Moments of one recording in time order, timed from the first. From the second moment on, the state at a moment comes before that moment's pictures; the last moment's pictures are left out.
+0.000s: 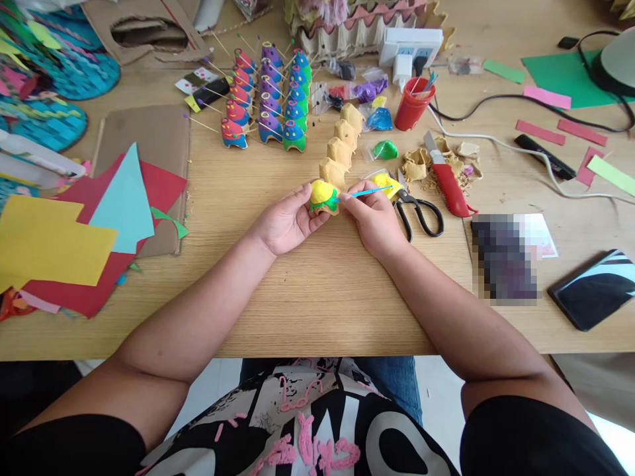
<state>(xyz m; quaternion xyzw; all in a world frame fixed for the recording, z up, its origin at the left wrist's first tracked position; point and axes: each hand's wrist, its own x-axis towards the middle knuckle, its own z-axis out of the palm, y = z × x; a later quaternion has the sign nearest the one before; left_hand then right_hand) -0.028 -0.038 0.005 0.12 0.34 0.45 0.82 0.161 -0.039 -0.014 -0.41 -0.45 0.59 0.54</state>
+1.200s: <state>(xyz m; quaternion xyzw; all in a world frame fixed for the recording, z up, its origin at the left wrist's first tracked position) -0.029 -0.038 0.003 0.16 0.32 0.45 0.82 0.158 -0.043 -0.018 -0.40 -0.50 0.54 0.55</state>
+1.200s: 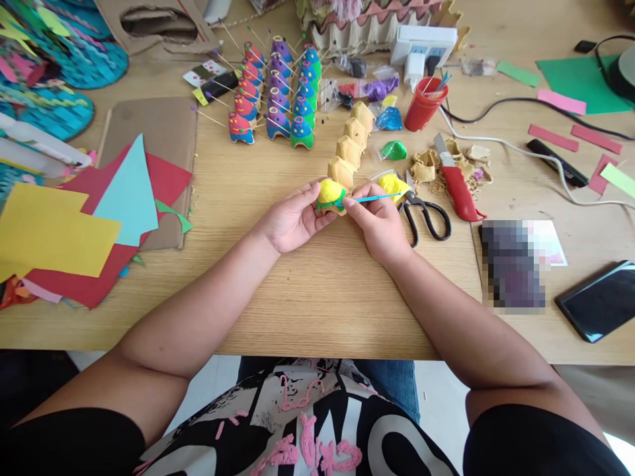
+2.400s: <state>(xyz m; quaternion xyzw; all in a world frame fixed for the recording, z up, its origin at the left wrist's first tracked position) -0.026 -0.040 0.009 0.17 0.33 0.44 0.82 0.157 -0.049 -0.014 -0.43 -0.59 0.41 0.55</state>
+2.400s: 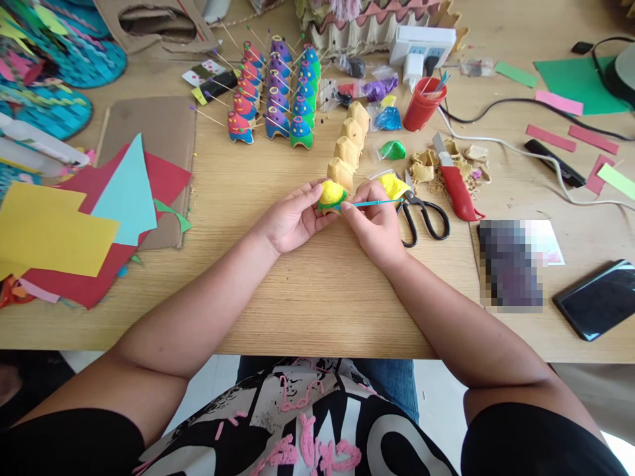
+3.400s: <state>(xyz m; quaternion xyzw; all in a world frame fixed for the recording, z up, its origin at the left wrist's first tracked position) -0.027 -0.040 0.008 0.15 0.34 0.44 0.82 0.154 -0.047 -0.016 -0.44 -0.54 0.46 0.55</state>
